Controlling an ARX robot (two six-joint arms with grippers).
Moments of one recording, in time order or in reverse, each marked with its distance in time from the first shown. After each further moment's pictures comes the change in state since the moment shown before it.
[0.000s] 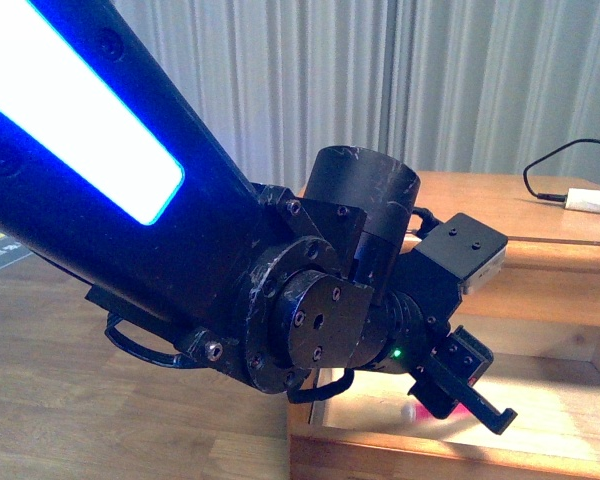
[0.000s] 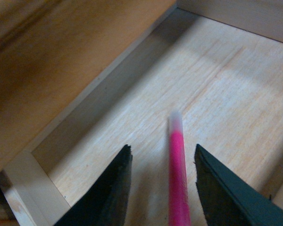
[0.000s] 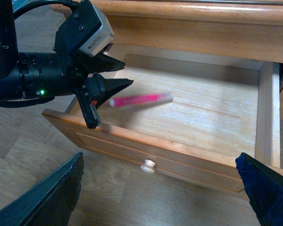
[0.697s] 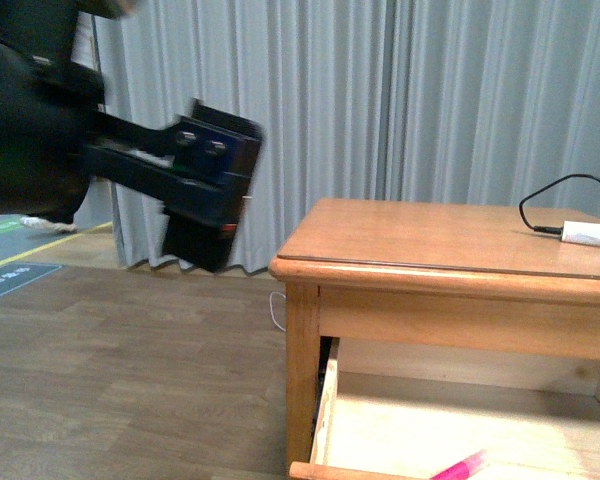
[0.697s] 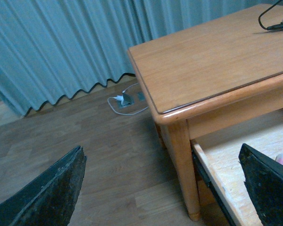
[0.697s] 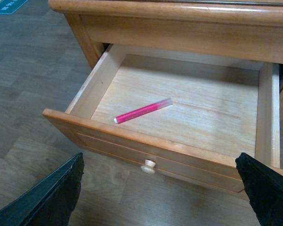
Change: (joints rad) left arm 0.166 -0.900 -0.635 0.136 -0.311 -0.134; right arm 0.000 0.000 0.000 0.000 0.000 0.000
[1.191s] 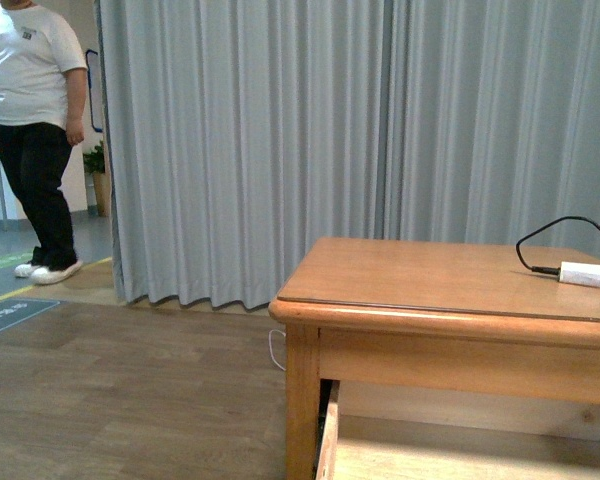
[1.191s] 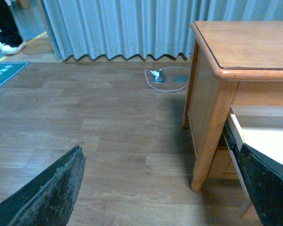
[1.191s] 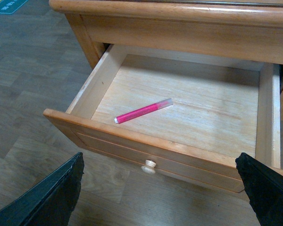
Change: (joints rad) left arm 0.157 -0.610 -0.367 -0.276 -0.101 -0.253; right arm 0.000 0.000 0.000 0.000 0.000 0.000
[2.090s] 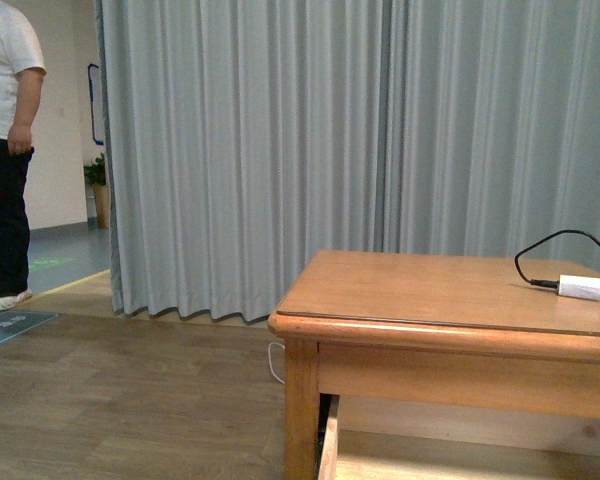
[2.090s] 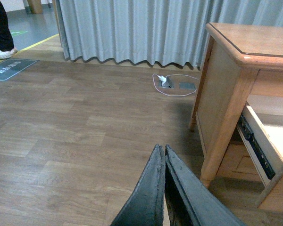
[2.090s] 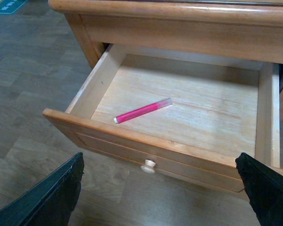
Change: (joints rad) left arm 0.281 -0.317 -0.309 0.059 0.243 -0.029; right arm 0.000 0.000 0.000 0.000 0.001 0.000
